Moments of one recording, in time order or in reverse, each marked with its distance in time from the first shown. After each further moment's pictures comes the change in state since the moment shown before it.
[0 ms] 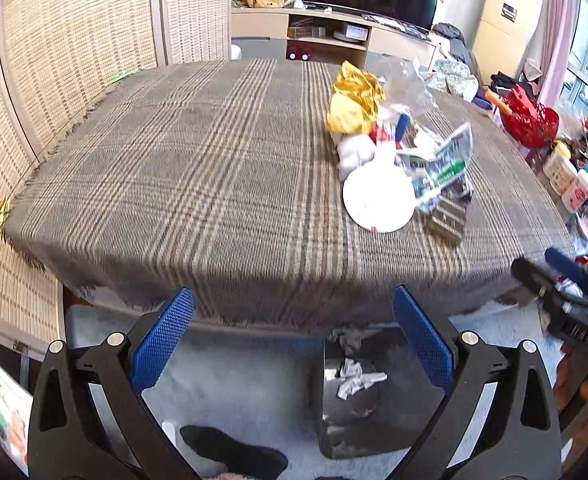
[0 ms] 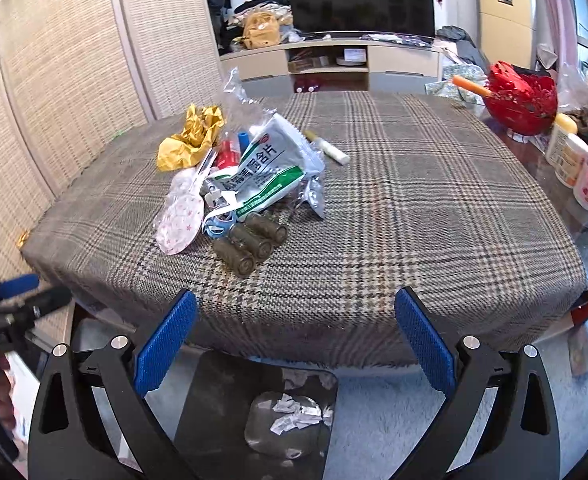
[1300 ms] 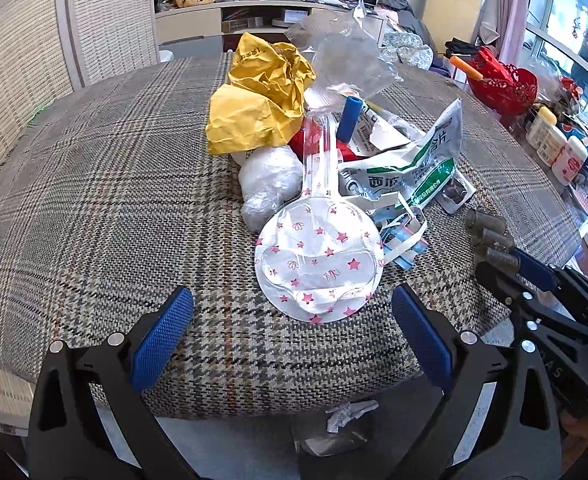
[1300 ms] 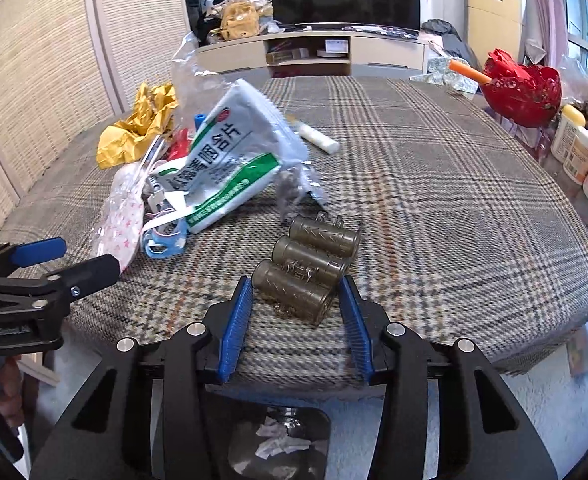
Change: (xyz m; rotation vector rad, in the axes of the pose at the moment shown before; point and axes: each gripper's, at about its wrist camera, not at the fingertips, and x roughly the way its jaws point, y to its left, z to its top) left arm 0.098 -0.059 0.042 0.172 0.033 -0.124; right arm 0.049 -0.007 0.008 0.032 0.006 -0.096
